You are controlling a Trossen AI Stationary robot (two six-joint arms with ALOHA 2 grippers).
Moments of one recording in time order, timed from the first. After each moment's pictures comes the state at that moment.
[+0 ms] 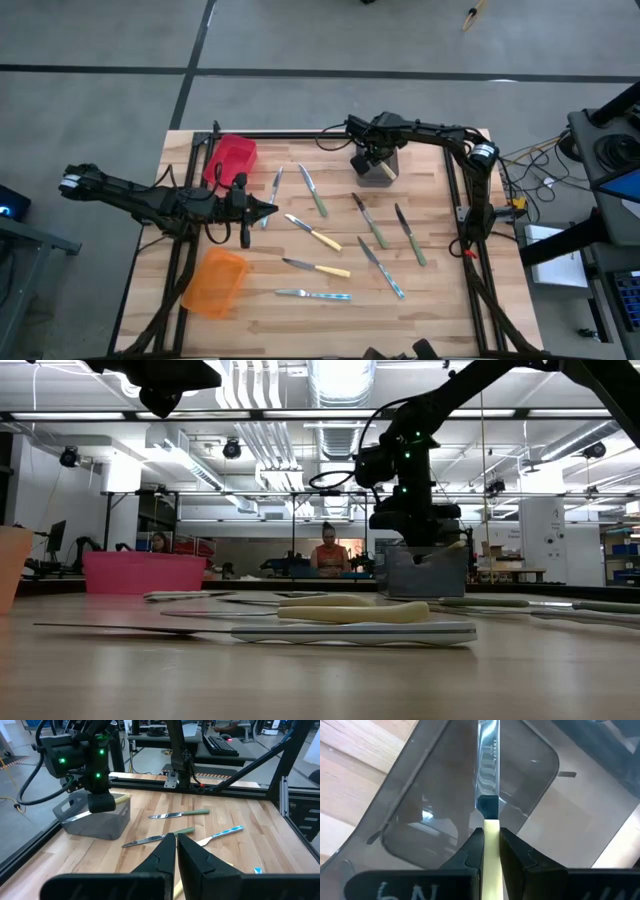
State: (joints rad) left arm -0.23 0.82 0.61 -0.02 -0.38 -0.12; right arm -0.57 1.95 1.51 -1.06 0.21 0.42
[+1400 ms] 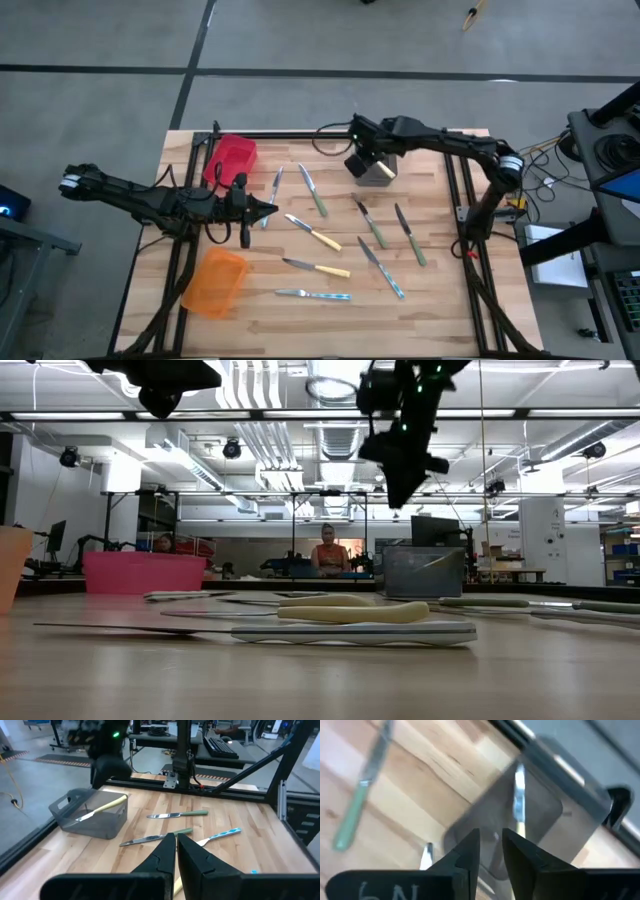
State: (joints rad) left arm -0.23 0.82 0.61 -0.02 -0.38 -0.16; right arm -0.38 1.70 1.52 -0.97 0.27 0.36
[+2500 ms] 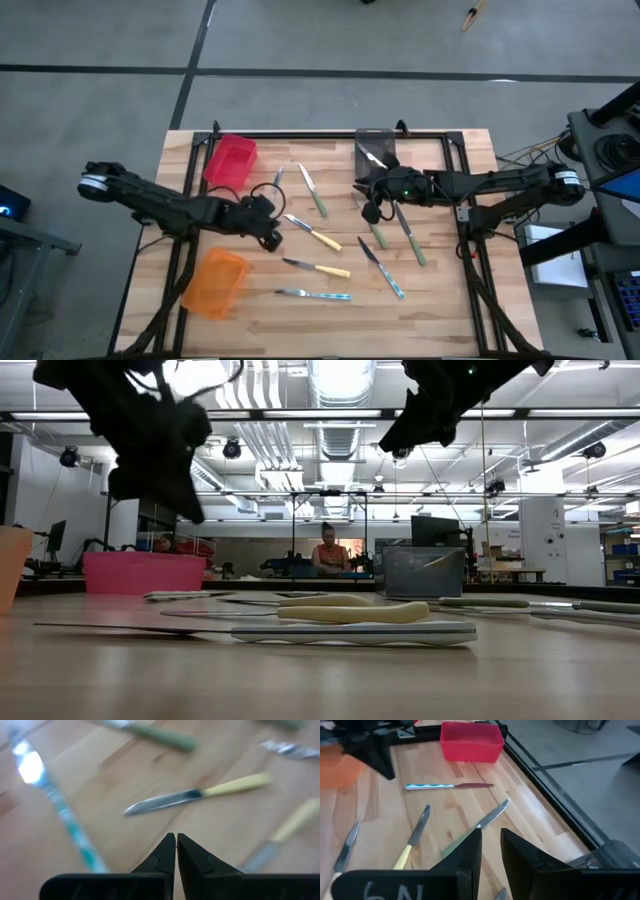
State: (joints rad) left arm -0.18 1.26 0.71 -0.48 -0.38 -0.88; right arm -0.04 1.24 0.91 -0.18 0.33 0.08
